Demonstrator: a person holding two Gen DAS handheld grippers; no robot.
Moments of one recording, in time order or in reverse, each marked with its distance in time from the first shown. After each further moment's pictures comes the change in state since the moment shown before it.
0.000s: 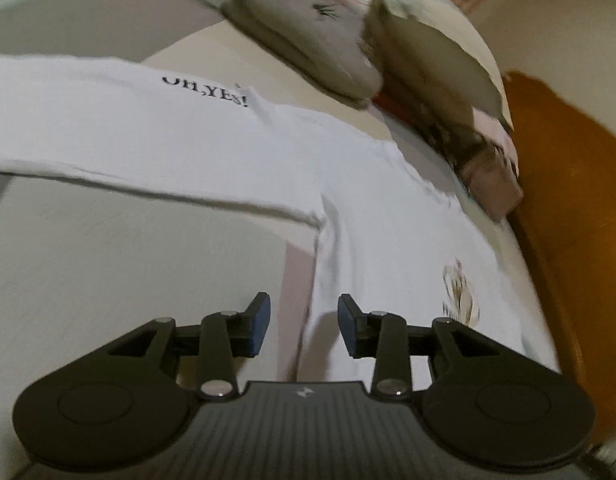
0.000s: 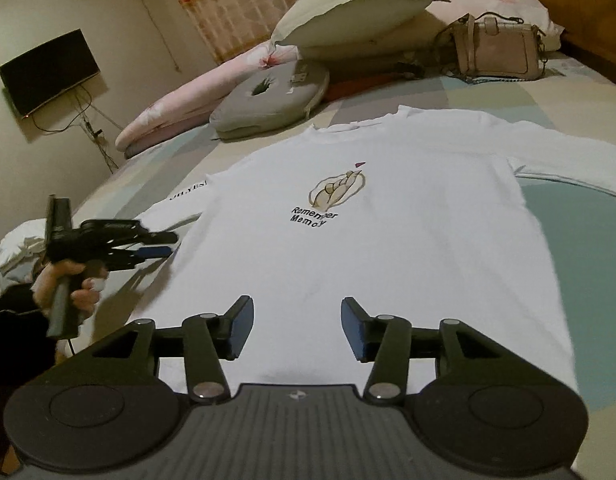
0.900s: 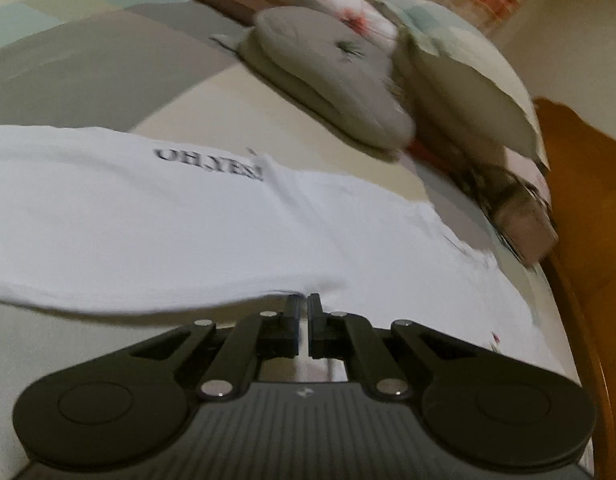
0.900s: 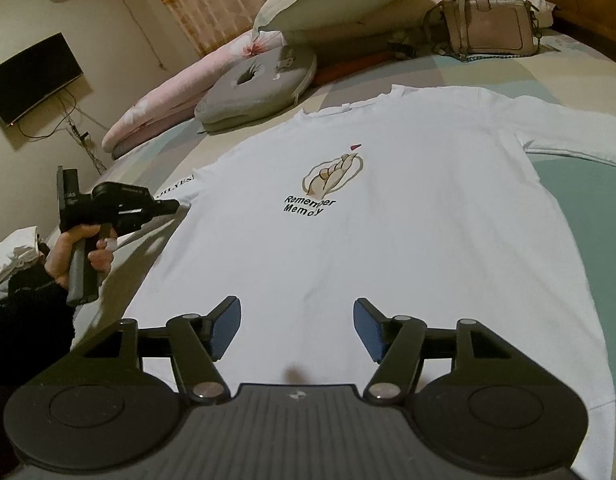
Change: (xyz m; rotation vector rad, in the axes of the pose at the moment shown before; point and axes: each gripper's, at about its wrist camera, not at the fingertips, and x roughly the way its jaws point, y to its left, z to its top) left arm 0.030 -0.014 0.043 0.070 -0.075 0.087; right arm 0.029 0.005 -0.006 0.058 0.020 -0.021
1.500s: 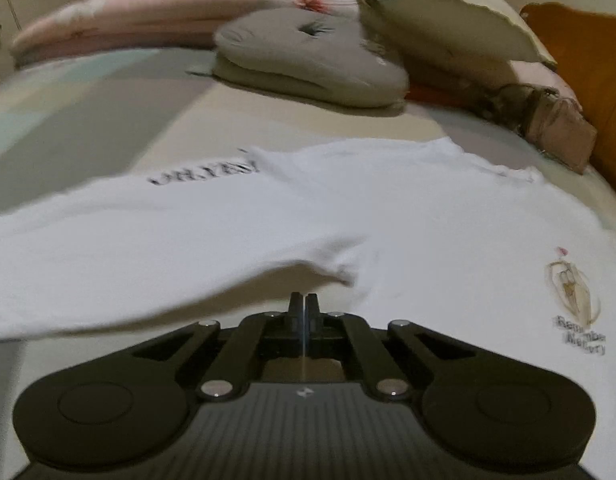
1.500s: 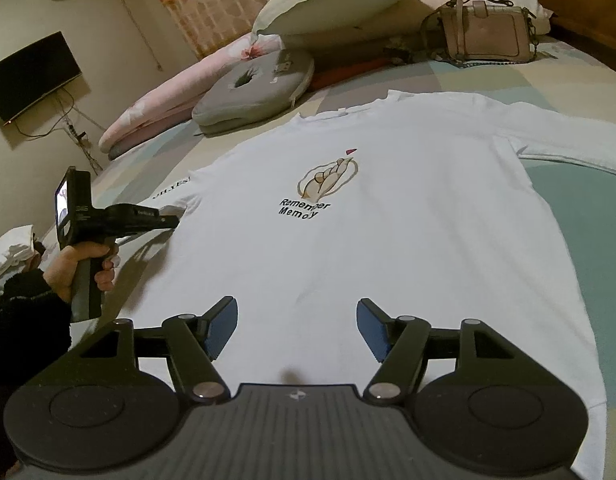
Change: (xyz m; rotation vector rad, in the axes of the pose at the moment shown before) left arm -0.001 -0.032 -0.019 0.289 -0.015 0.258; right arm -0.005 0.001 -0.001 -0.015 -0.014 -0.019
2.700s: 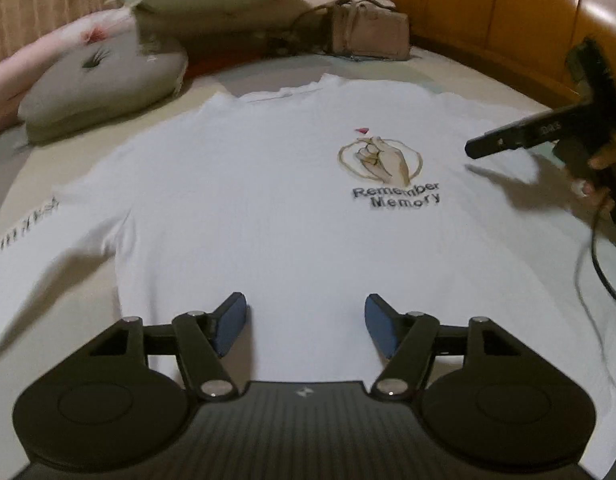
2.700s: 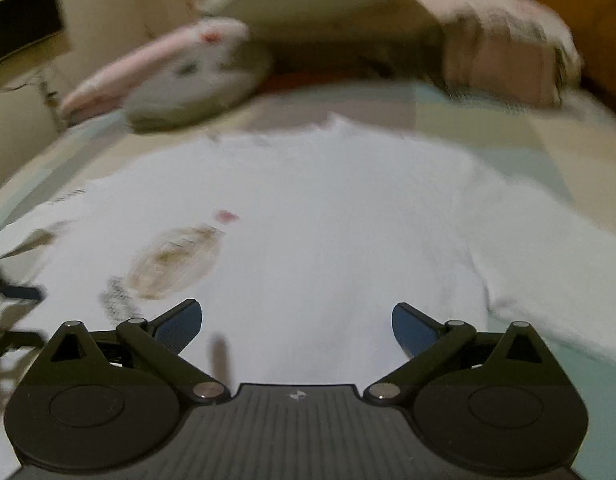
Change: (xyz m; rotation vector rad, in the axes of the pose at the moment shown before) left arm -0.036 -0.085 -0.061 0.480 0.038 -0.268; right arm 0.120 -0.122 0.110 -0.181 0.027 -0.113
